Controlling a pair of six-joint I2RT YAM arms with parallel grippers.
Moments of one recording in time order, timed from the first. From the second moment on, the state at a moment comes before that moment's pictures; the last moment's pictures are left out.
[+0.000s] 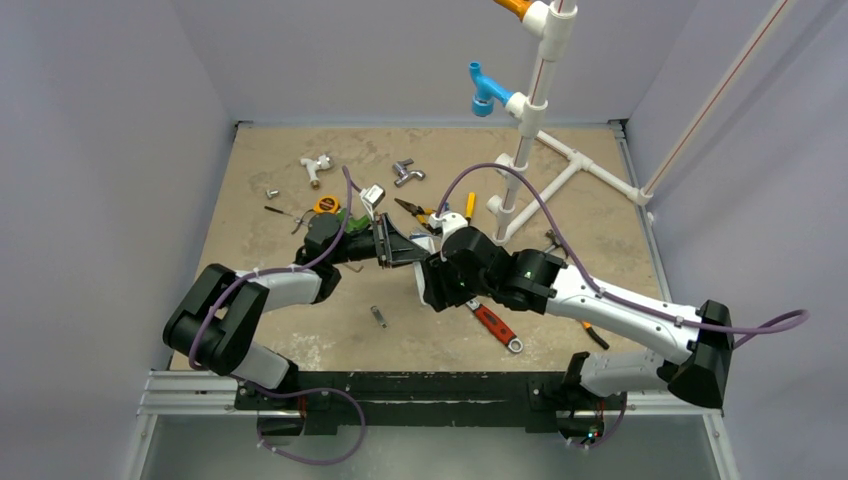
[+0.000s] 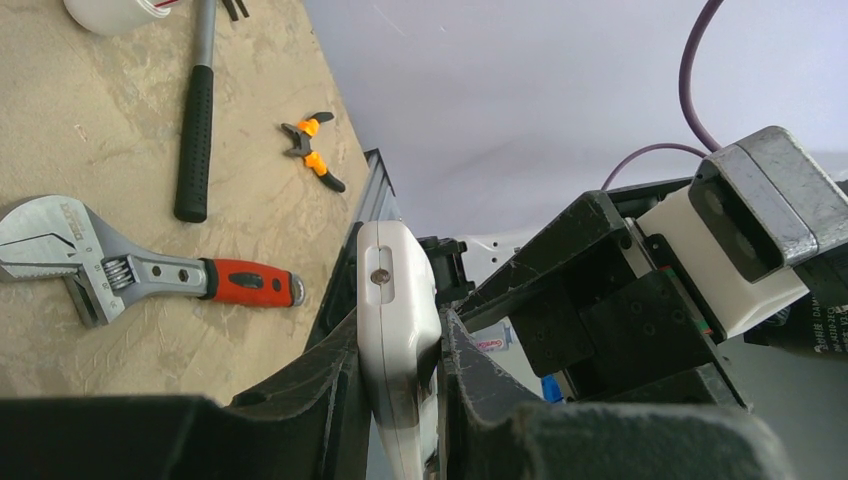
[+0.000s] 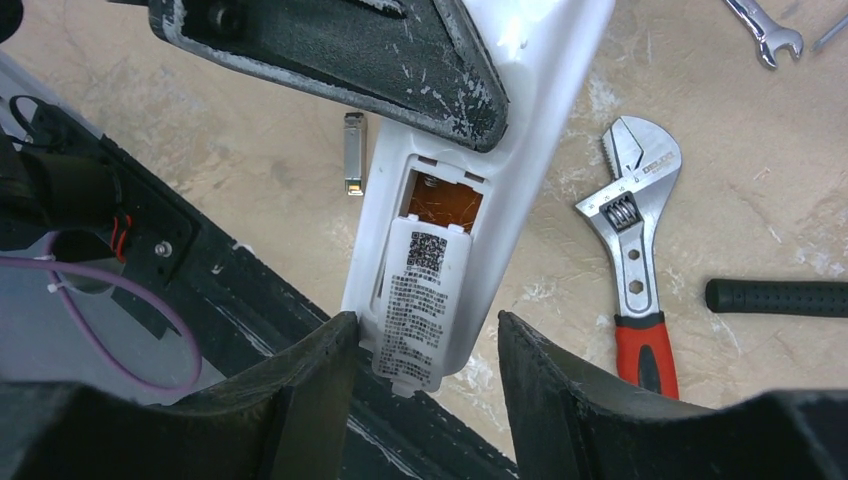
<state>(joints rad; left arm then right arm) -0.45 1.49 0.52 0.99 0.91 -1.27 1.07 1.24 1.10 -0.65 0.13 0.53</state>
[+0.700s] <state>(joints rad) -0.45 1.51 0.52 0.99 0.90 -1.25 1.07 1.25 1.10 -0.67 0.15 0.53</state>
